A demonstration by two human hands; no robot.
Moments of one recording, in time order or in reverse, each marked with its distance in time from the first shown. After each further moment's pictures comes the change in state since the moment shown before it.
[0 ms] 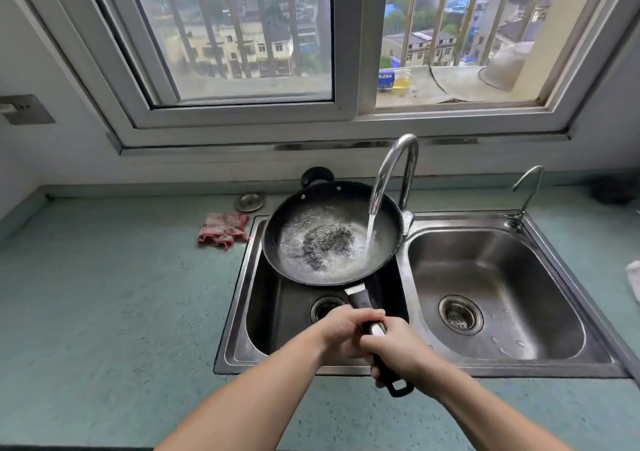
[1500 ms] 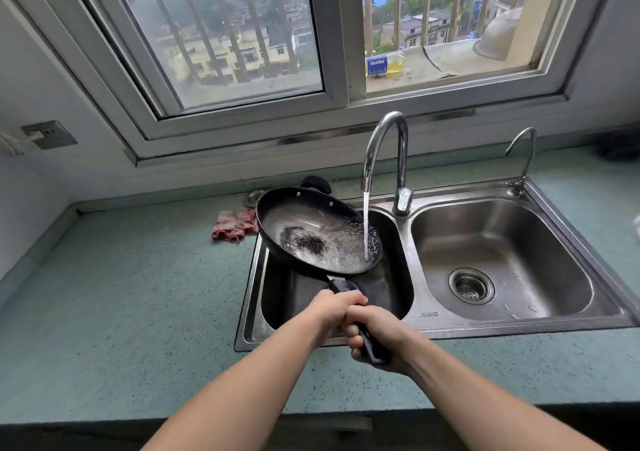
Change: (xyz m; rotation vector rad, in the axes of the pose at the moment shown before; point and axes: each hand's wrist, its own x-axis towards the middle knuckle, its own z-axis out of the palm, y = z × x) left_hand -0.040 -0.005 0.016 0.227 0.503 0.011; right_hand -0.003 0.021 0.033 0.651 -0.298 0.140
